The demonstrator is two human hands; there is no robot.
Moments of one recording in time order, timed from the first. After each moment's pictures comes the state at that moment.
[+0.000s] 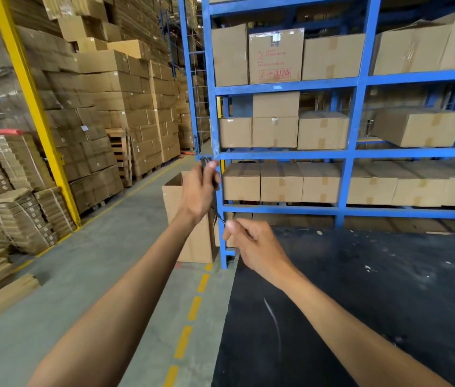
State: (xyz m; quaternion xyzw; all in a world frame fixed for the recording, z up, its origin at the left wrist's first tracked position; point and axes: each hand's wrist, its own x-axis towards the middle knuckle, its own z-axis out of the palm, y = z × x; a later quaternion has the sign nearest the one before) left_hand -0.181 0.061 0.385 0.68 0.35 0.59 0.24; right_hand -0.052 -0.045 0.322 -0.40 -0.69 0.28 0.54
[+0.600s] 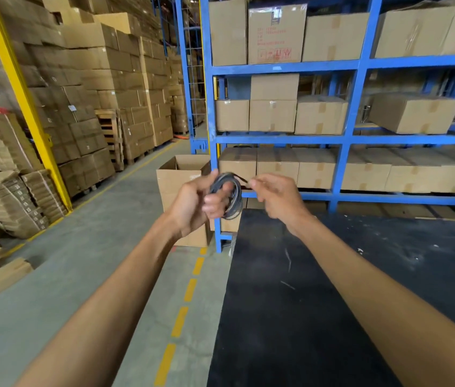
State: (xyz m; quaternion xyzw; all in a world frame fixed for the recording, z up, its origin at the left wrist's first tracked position) left_hand -0.216 0.028 0.359 0.60 0.11 0.37 0.70; right_hand -0.017 0.003 0.343 -0.47 -0.63 0.25 0.57
